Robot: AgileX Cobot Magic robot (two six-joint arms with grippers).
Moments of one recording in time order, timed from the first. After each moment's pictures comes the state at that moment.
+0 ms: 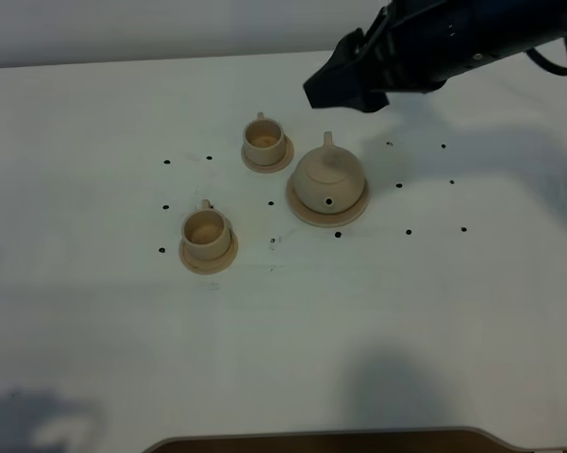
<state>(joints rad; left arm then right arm) -0.01 0.00 -0.51 0.07 1.04 -0.03 0.32 1.65 -1.42 0.67 0.80 -0.59</state>
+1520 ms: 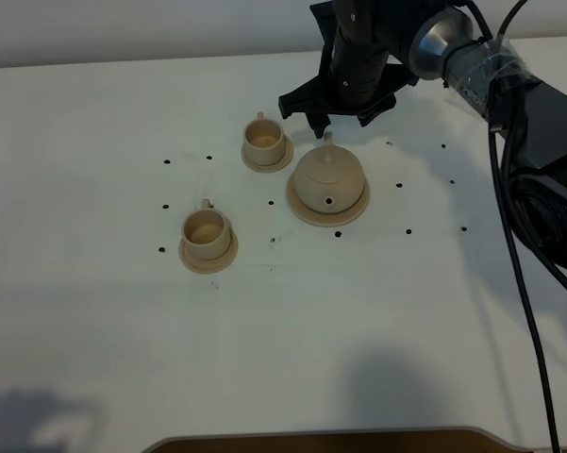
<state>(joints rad) 0.00 0.00 -0.51 0.07 1.04 -0.03 0.38 2.53 -2.35 -0.04 1.15 0.19</state>
